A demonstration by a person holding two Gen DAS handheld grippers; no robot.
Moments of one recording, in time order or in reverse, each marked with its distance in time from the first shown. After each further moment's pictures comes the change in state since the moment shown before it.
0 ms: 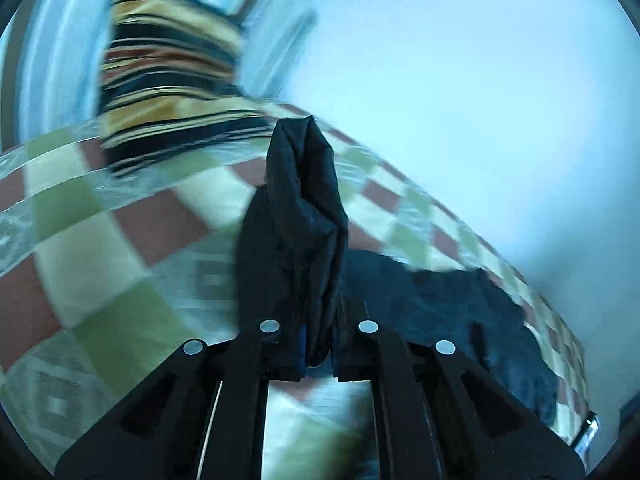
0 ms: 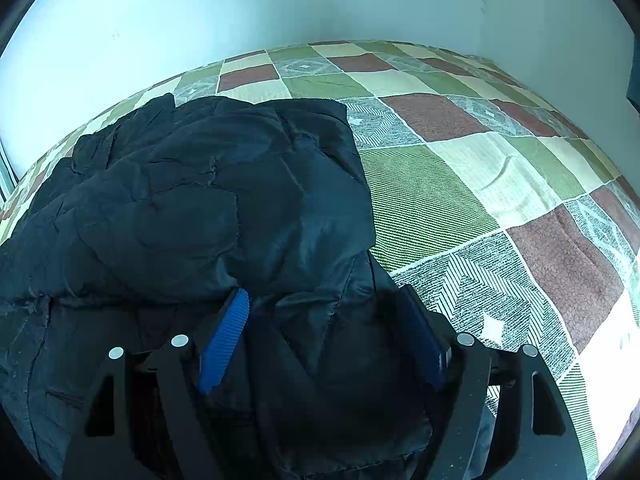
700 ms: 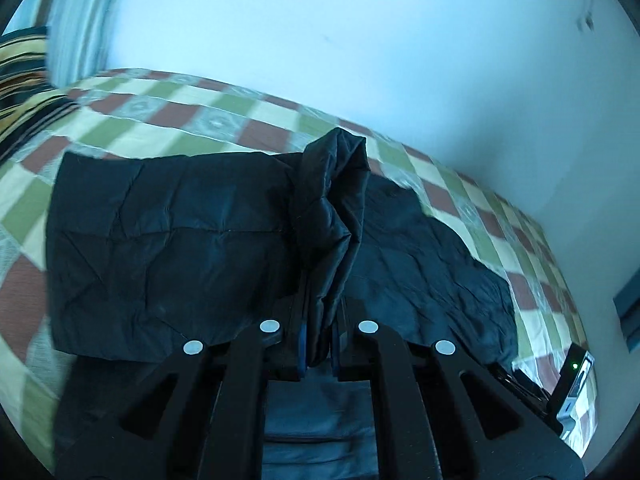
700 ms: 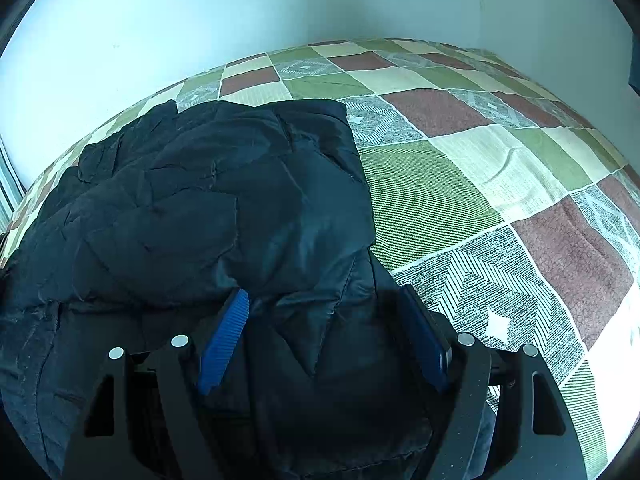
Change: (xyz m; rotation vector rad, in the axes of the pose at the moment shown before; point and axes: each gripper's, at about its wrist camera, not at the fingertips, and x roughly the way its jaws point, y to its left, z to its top) left arm 0.087 -0.255 -0.108 0.332 0.257 -0.237; right arm 0.001 -0.006 -0.001 0.032 -0.003 0.042
